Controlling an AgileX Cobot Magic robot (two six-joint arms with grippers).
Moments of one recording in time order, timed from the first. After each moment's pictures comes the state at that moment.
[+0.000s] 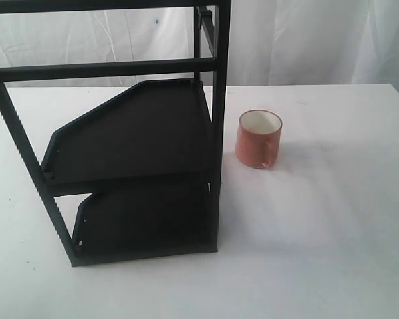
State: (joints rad) left arm -0.13 0.00 0.02 -0.11 0.39 0.33; right arm 0.28 0.50 -0.46 -0.21 0.23 0.20
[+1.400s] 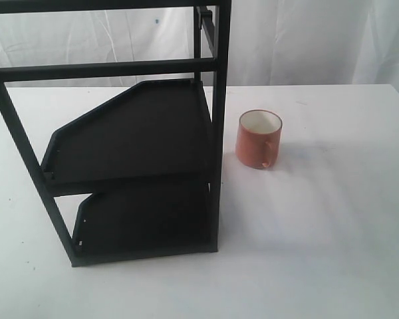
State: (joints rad) left arm -0.13 0.00 0.02 -0.11 0.39 0.33; right arm 0.28 0.10 -0.46 -0.08 0.57 0.17
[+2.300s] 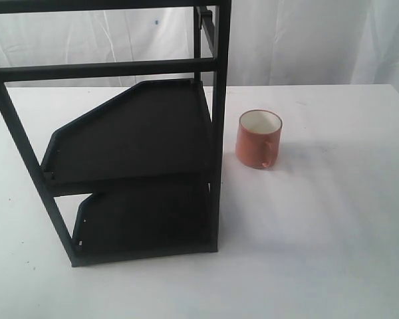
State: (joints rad) left arm -0.13 0.00 0.02 -0.11 0.39 0.33; right arm 0.28 0.01 -0.09 -0.05 0.31 0.14
